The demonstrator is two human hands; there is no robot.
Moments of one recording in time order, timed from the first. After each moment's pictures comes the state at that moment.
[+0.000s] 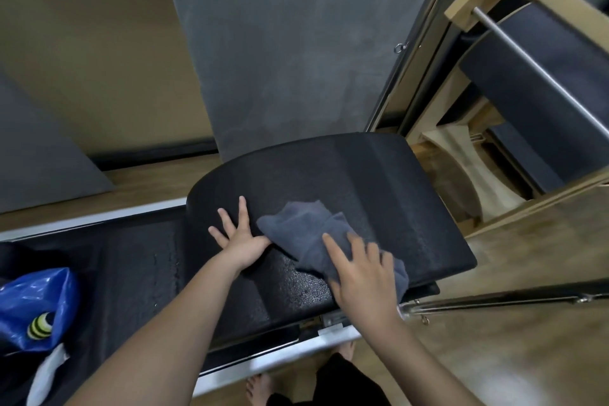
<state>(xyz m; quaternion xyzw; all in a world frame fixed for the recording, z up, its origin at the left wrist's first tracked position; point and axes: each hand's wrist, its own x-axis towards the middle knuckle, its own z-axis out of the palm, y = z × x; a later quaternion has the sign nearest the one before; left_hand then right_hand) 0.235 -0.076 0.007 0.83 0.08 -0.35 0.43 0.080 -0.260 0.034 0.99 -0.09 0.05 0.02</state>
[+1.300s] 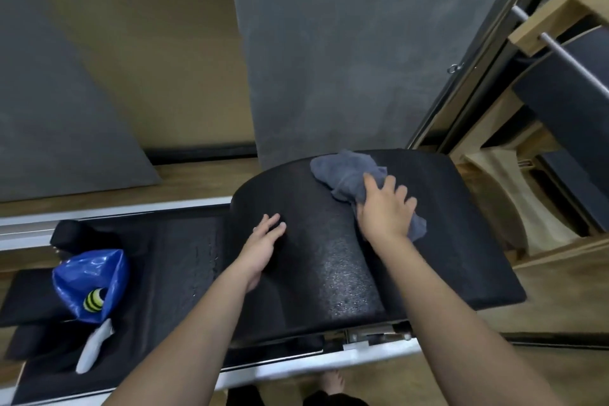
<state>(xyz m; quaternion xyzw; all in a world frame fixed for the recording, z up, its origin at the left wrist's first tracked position) 0.238 -0.025 0.006 0.69 0.13 -0.29 0.65 0.233 -0.264 0.049 0.97 -0.23 0.01 -0.01</state>
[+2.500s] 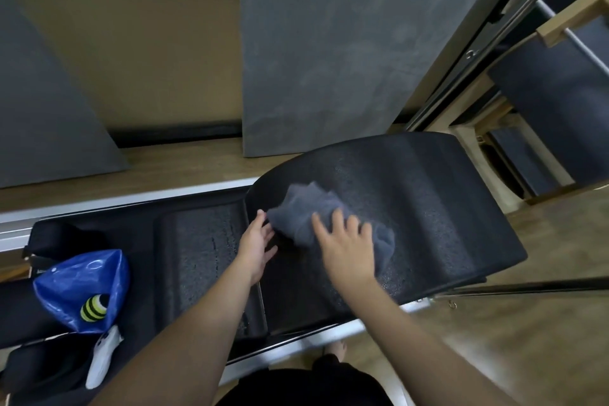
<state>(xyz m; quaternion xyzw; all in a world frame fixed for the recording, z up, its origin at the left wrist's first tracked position) 0.280 0.084 -0.051 0.51 0.23 -0.37 0.74 0.191 -0.063 0.020 0.98 -0.08 -0.03 0.16</state>
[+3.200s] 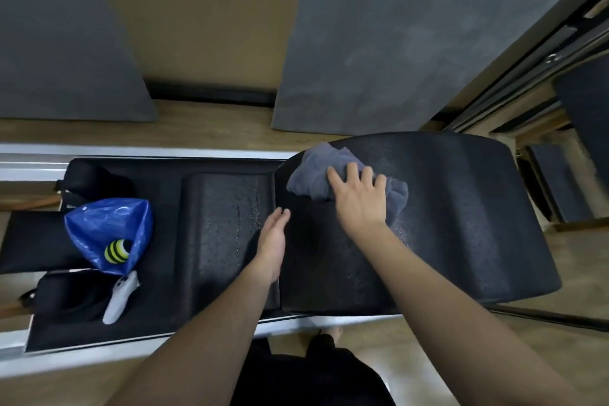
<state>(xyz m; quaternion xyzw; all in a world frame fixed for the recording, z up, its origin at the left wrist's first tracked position) 0.250 0.109 -0.081 0.51 0.30 -0.31 0.74 0.279 -0.048 0.017 0.98 -0.02 -0.09 0.20</state>
